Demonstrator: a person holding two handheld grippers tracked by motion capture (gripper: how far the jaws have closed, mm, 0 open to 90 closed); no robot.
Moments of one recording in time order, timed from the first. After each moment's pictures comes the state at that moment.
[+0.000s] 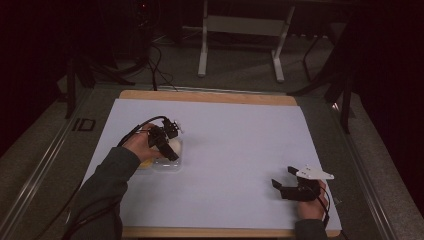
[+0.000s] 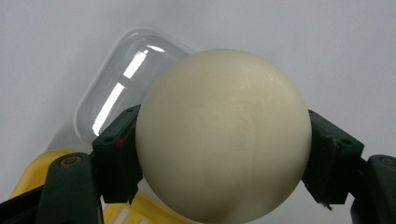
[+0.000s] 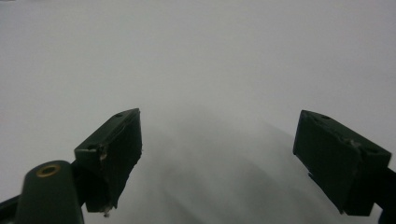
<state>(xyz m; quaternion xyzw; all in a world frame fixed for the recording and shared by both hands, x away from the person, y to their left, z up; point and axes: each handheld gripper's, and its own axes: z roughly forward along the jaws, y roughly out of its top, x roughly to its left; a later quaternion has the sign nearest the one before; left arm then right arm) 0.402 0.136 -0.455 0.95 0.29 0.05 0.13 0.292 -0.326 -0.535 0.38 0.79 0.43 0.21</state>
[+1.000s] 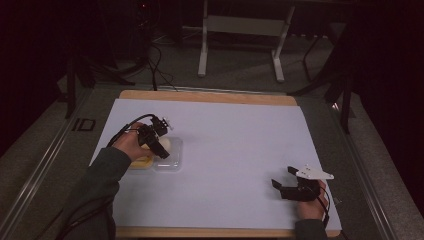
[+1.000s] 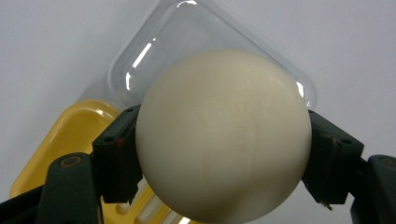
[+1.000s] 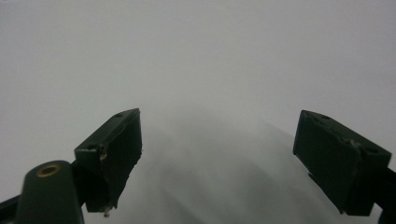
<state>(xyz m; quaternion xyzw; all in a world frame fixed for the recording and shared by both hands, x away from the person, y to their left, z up) 0.404 0.165 -0.454 0.93 0.33 0.05 0.12 0.292 -0.326 -0.535 0.38 0.79 0.43 0.21</state>
